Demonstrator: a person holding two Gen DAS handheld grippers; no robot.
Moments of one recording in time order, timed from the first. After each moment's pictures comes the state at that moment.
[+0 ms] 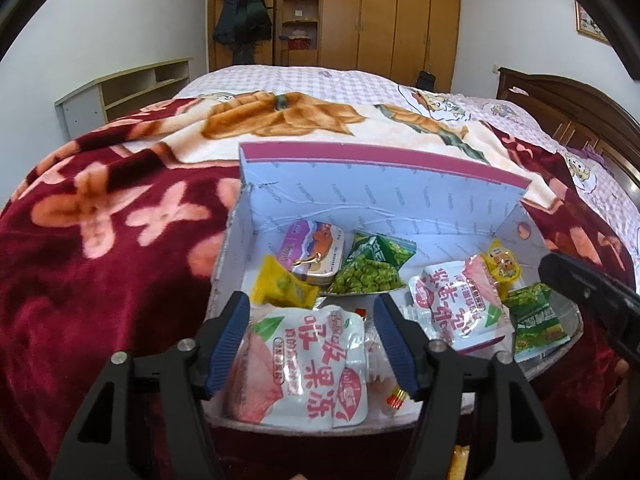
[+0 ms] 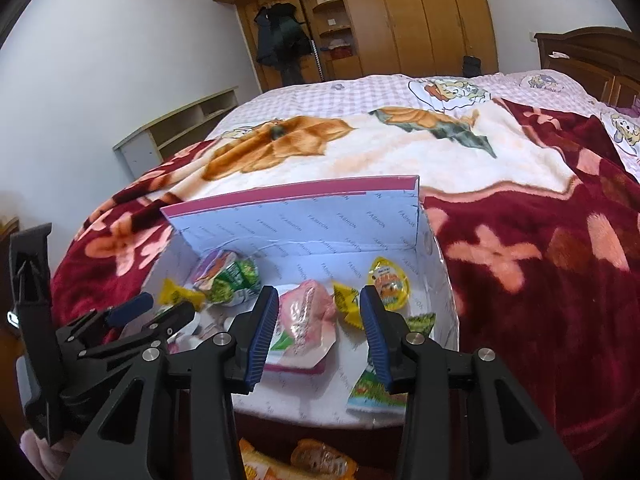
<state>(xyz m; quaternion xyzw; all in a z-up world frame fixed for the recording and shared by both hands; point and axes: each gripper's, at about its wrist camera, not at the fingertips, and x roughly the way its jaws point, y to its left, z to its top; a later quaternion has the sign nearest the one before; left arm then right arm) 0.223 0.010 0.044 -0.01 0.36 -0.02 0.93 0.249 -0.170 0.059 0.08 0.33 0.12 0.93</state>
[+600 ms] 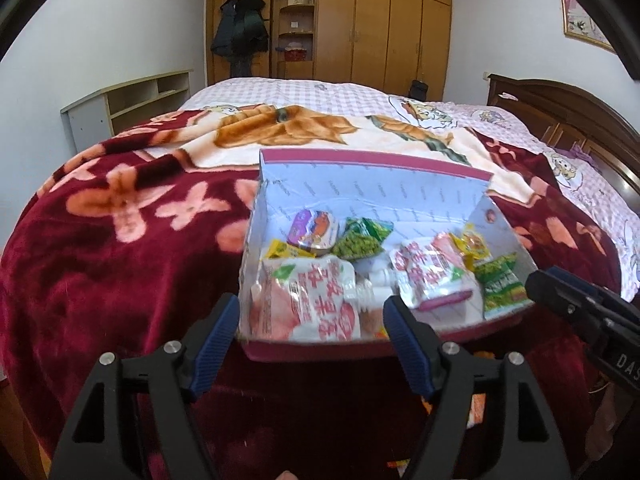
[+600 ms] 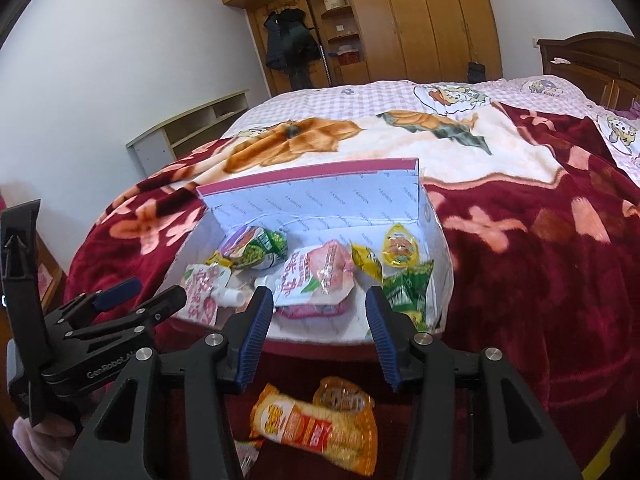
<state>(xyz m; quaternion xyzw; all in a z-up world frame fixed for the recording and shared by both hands) 0.160 0.016 0.065 -0.01 0.34 -0.03 0.94 0.189 -0.167 0.062 0.08 0.32 0.12 0.94</state>
